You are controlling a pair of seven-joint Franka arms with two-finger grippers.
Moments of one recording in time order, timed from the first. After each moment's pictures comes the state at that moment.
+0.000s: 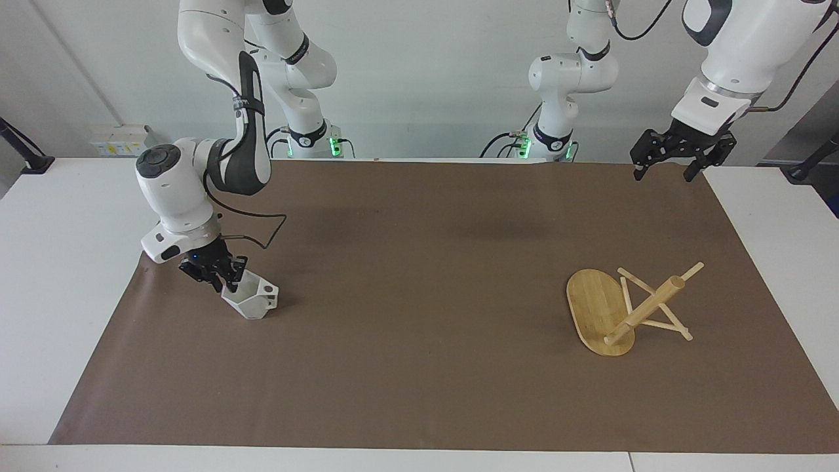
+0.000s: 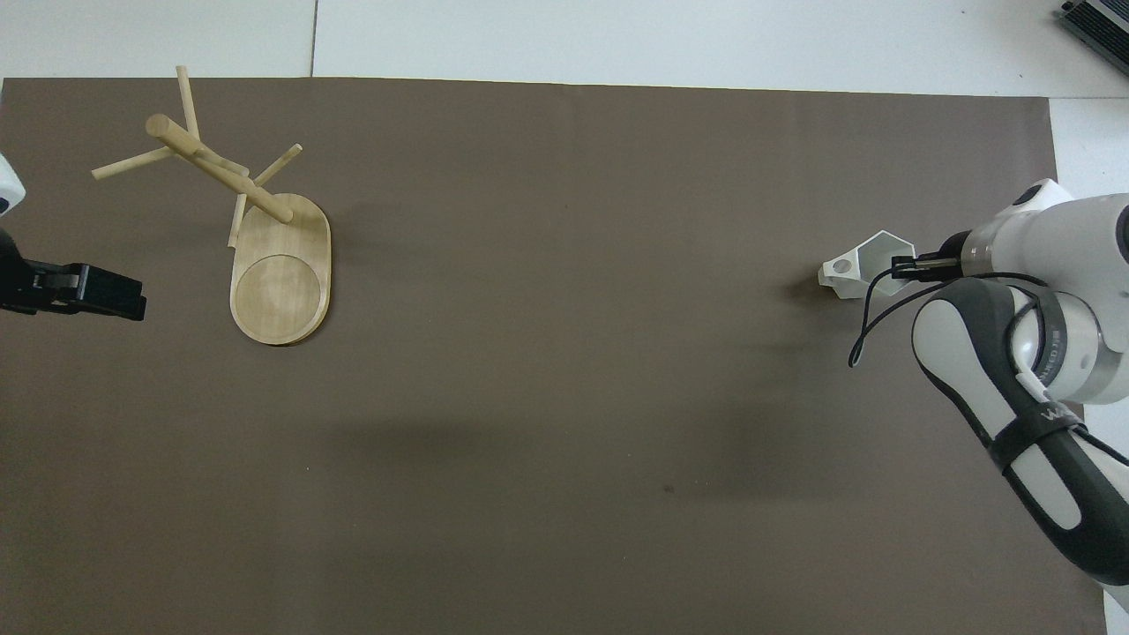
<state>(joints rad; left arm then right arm) -0.02 -0.06 -0.06 -1.63 0.01 1.55 0.03 -0.04 0.22 -0.07 -2.00 0.02 2.38 -0.13</state>
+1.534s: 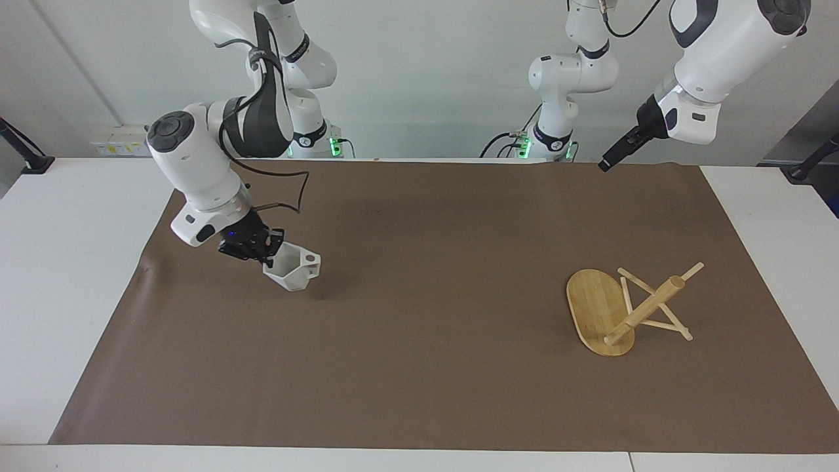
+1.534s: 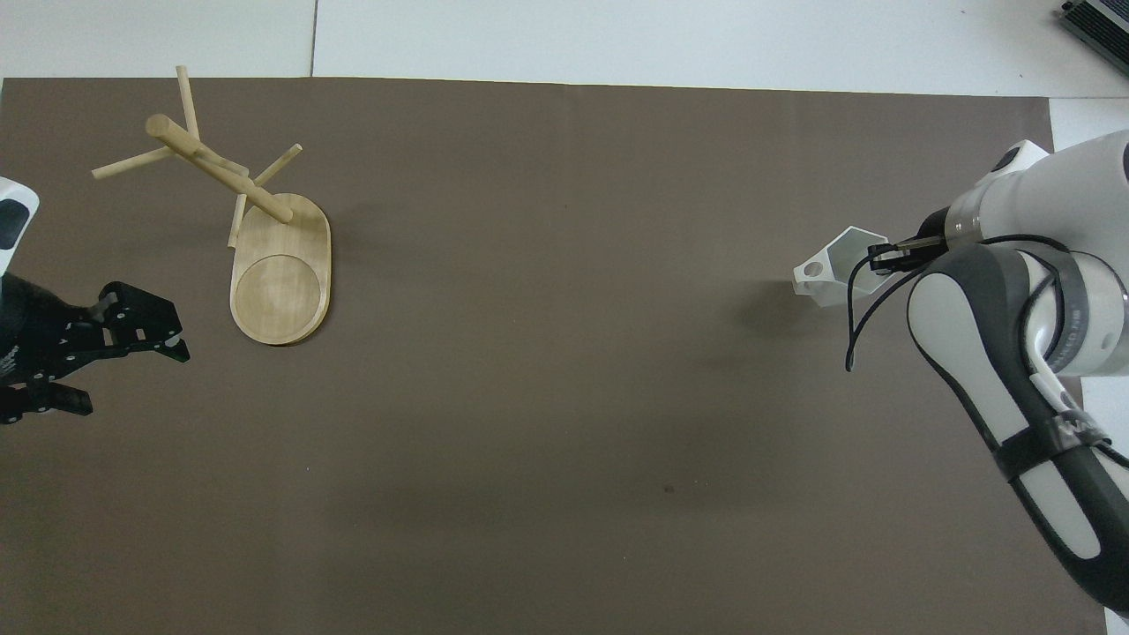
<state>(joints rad) -0.02 -0.15 -0.06 -1.78 -0.29 1.40 -0.92 -0.03 0.09 0.15 -1.83 0.31 2.00 -0.13</state>
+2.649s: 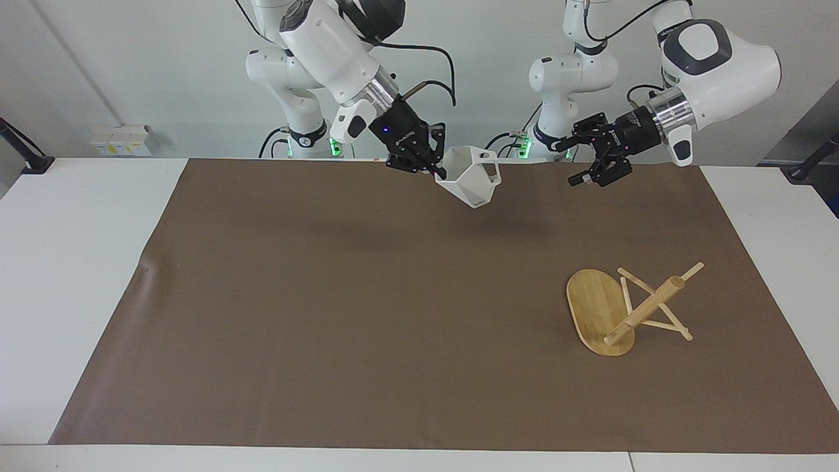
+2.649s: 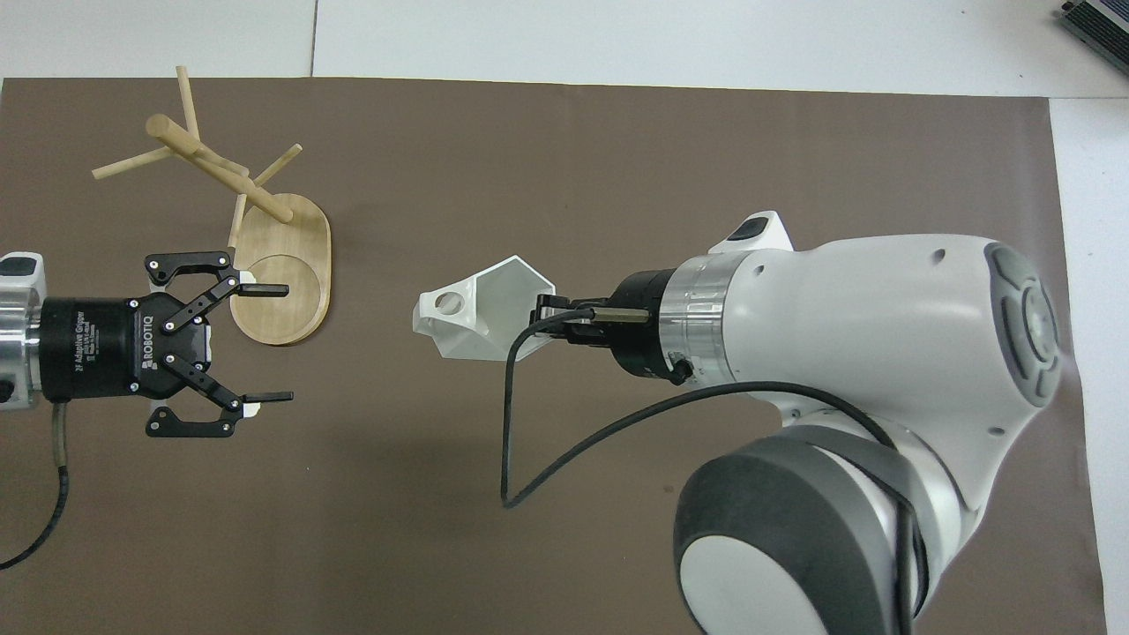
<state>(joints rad) 0.06 -0.25 -0.06 -2.14 -1.09 1.79 -1.31 -0.03 -0.01 0.54 -1.80 0.61 2.16 0.36</state>
